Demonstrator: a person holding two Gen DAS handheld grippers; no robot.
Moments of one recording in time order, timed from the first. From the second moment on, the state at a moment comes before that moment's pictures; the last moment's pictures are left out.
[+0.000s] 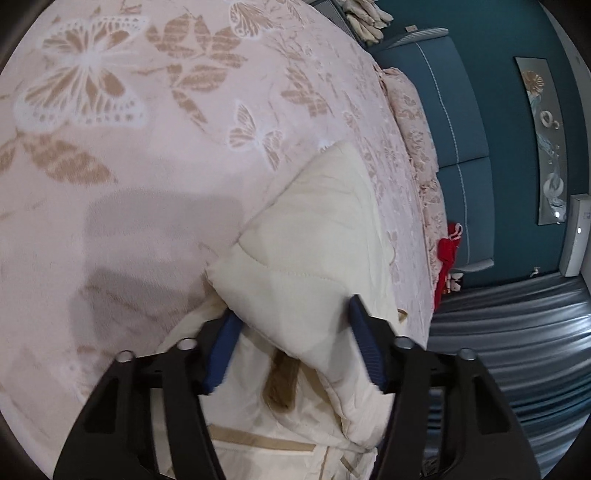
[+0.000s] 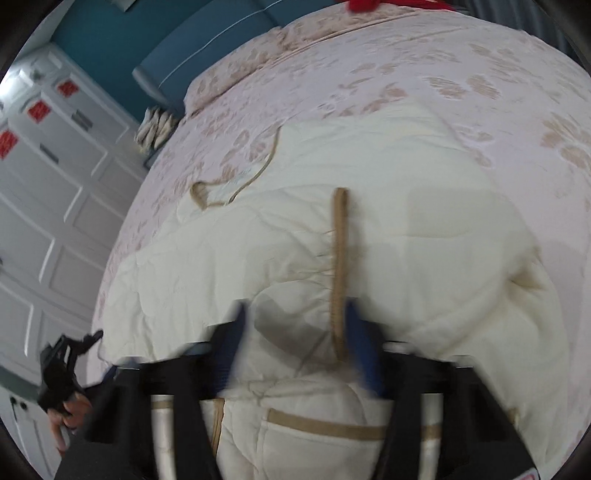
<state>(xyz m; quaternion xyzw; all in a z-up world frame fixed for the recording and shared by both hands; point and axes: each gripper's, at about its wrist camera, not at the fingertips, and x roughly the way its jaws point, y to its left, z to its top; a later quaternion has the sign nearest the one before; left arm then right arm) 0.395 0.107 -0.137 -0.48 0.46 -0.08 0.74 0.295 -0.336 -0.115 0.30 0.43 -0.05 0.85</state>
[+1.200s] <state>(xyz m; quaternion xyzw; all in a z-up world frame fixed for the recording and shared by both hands) 0.351 0.024 -0.028 -0.05 0.37 -0.04 0.93 0.271 -0.301 -0.051 0.13 0.37 -0.08 0.91</state>
